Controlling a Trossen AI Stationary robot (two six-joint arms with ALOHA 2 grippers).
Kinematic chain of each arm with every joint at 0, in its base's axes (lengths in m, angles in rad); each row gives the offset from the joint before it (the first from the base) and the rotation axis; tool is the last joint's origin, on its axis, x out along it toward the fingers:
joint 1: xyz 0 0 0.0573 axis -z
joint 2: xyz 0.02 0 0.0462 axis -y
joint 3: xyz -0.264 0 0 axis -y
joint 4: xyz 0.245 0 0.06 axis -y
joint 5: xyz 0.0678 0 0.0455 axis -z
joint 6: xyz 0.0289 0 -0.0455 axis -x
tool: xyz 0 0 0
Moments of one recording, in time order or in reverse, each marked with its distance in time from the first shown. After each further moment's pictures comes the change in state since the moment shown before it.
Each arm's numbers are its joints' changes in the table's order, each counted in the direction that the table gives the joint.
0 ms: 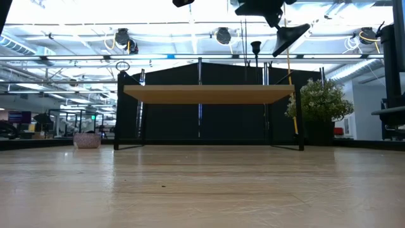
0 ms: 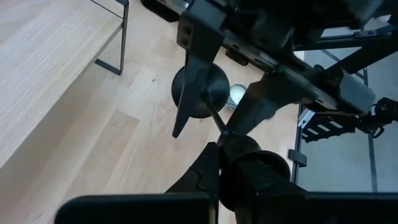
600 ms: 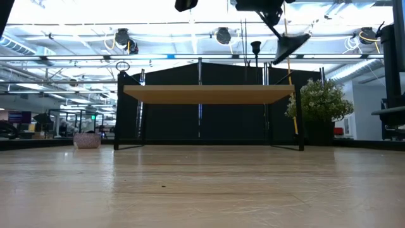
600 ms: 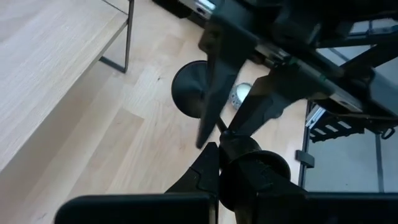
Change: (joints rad) left arm 0.000 -0.026 0.000 0.001 -0.001 0.001; right arm 0.000 0.001 0.000 0.008 -0.004 0.000
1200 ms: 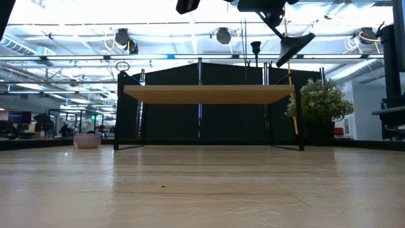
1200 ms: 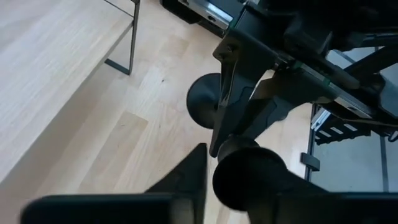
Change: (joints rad) left arm -0.002 0.002 -0.001 0.006 0.001 -0.008; right arm 0.000 0.000 -0.002 -0.023 0.007 -0.008
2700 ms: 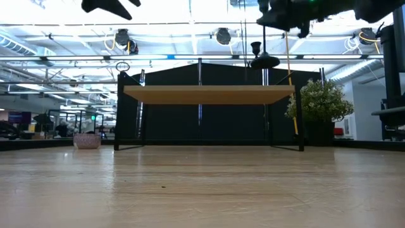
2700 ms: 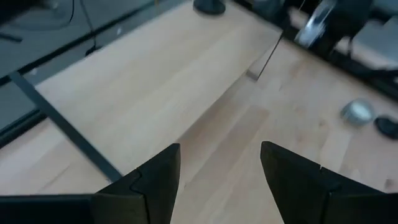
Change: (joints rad) left arm 0.084 0.707 -0.655 -0.061 -0.521 0.109; right arm 0.207 0.218 -0.422 0.861 0.524 0.242
